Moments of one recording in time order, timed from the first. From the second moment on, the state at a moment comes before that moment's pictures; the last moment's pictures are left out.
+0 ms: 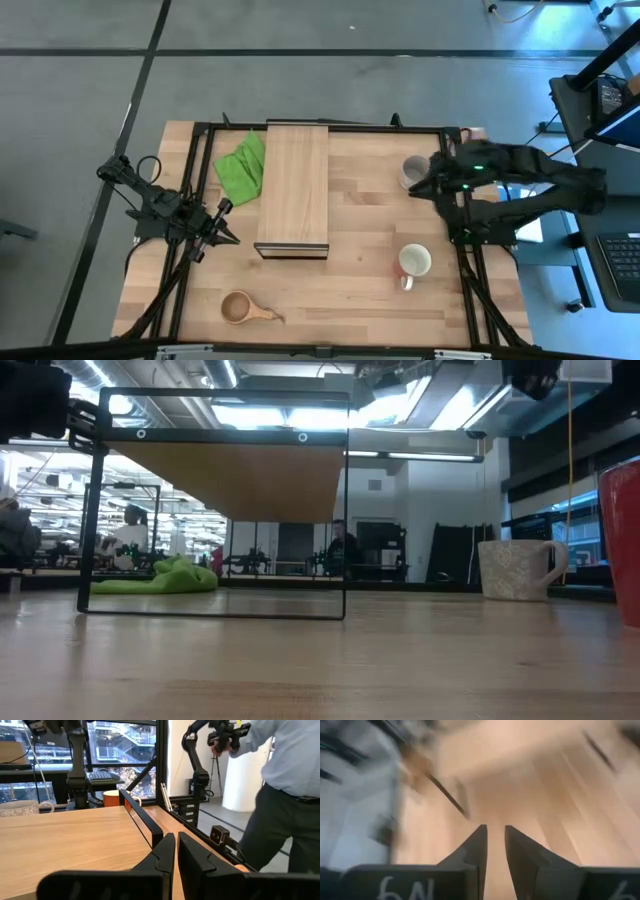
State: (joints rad) left arm -0.55 0.01 0.01 0.04 -0.18 -0.02; right arm -0.07 0.83 1.11 -1.00 -0.08 0.34
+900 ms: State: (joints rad) left arm -0.55 0.01 0.01 0.04 -0.18 -0.02; right arm -0.07 1.11 1.41 -1.18 -0.34 0.61
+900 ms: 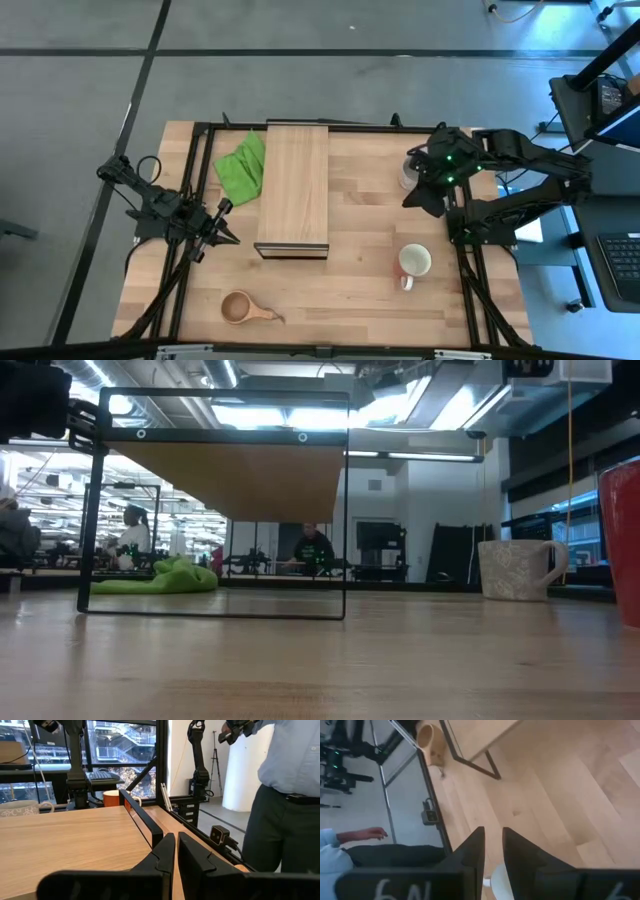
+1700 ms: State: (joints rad) left arm -0.55 0.01 0.01 0.04 -0.17 -0.02; right arm 0.58 1.09 1.27 -1.42 0.13 1.25
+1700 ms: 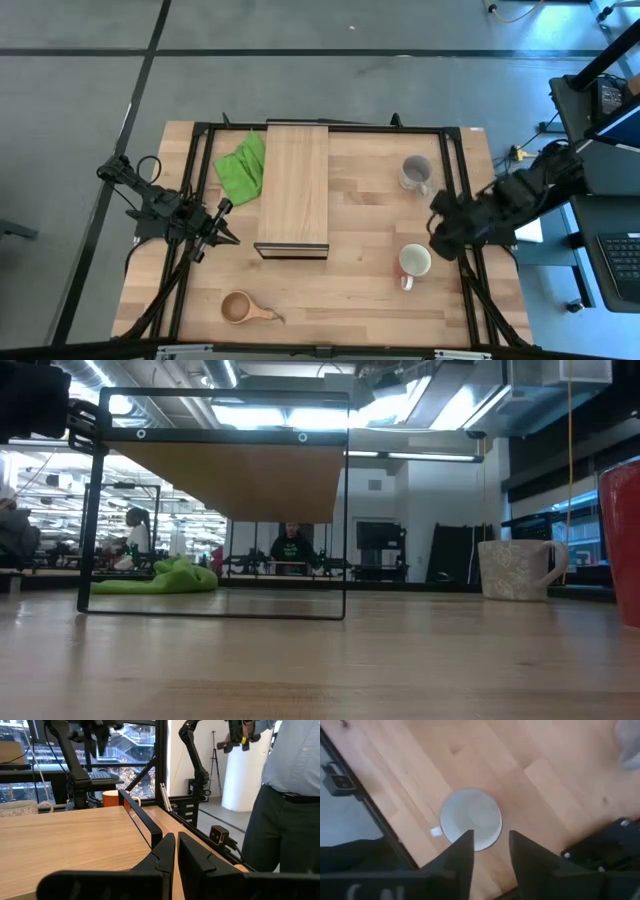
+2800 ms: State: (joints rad) left arm -0.55 0.01 0.01 0.04 -0.17 -0.02; right arm 0.71 1.09 0.86 -1.12 0.13 1.67
